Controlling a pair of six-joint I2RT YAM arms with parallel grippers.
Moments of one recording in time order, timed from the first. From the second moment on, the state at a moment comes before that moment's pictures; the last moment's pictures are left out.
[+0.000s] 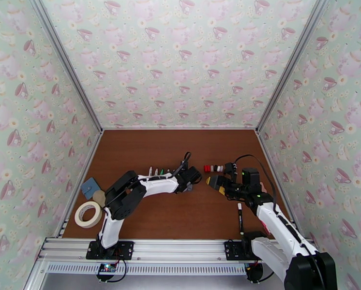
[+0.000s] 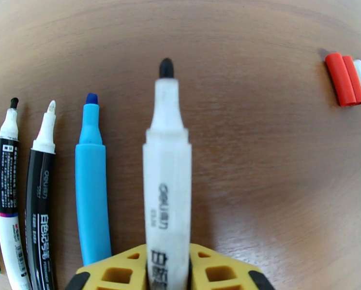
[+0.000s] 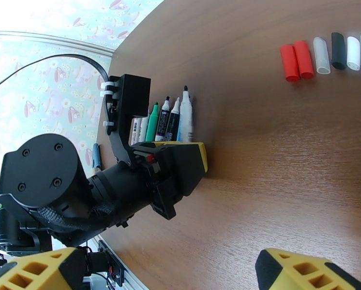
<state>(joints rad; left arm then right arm) -0.92 2.06 1.34 -0.44 -0.40 -0.77 0.12 0.96 0.50 -0.25 -0.77 0.58</state>
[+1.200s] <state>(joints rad) -0.87 1.50 0.86 -0.01 0.06 -0.59 0.12 1.00 0.62 -0.71 -0.16 0.62</state>
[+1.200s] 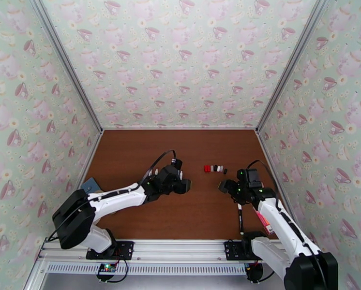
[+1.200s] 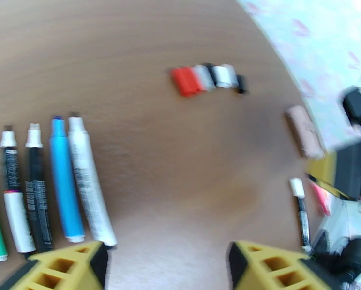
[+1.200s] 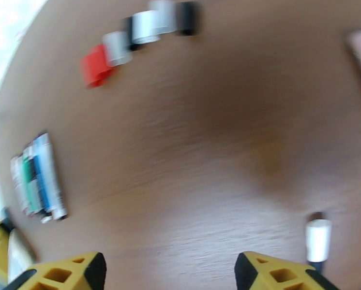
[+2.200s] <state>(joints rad) -0.84 1.48 0.81 0.16 0.30 -0.55 0.12 1.22 0.62 -0.82 0.09 0.68</state>
